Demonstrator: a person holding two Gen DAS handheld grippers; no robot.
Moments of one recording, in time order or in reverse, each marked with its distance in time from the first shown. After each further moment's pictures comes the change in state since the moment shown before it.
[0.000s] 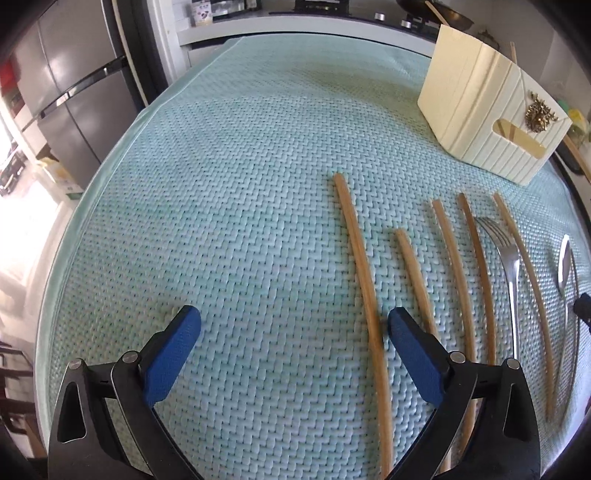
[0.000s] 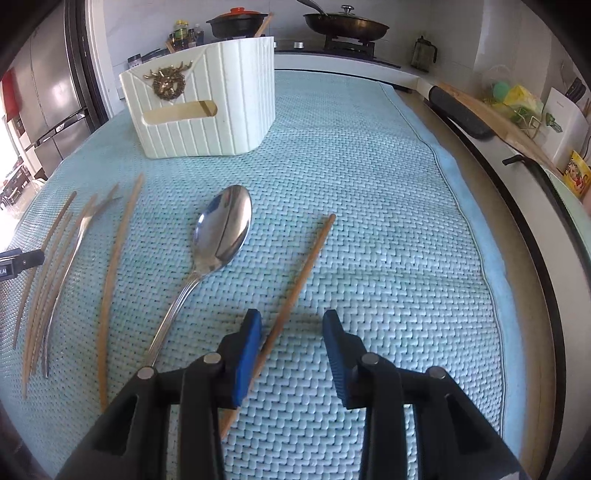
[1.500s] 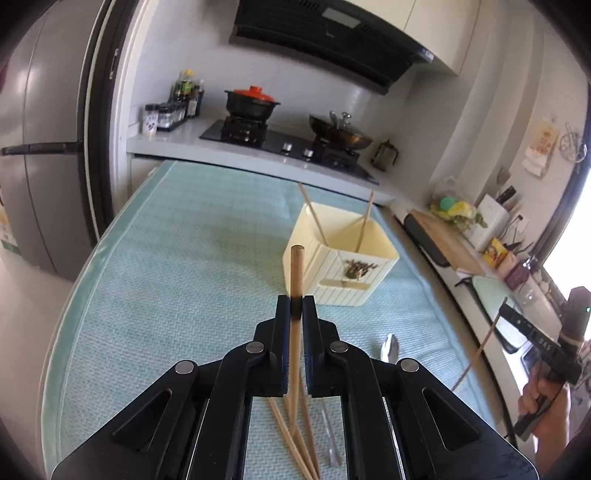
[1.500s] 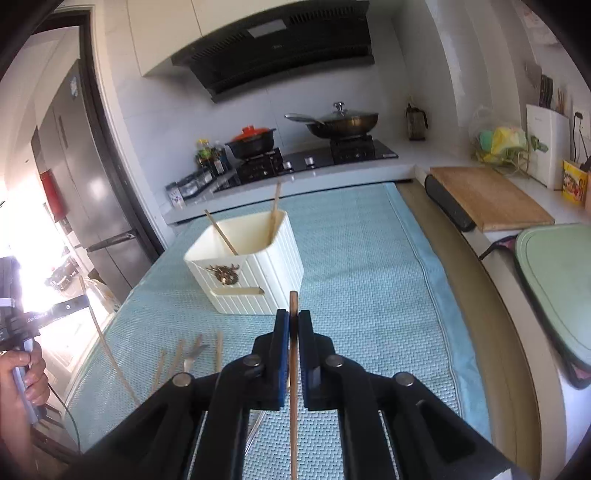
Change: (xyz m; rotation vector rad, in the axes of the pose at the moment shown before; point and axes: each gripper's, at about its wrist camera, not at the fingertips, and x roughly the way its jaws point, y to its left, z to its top) left arm -0.193 -0.012 0.015 -0.020 -0.415 -0.412; right arm -0.152 -0.035 0.044 0.138 -0.432 0.205
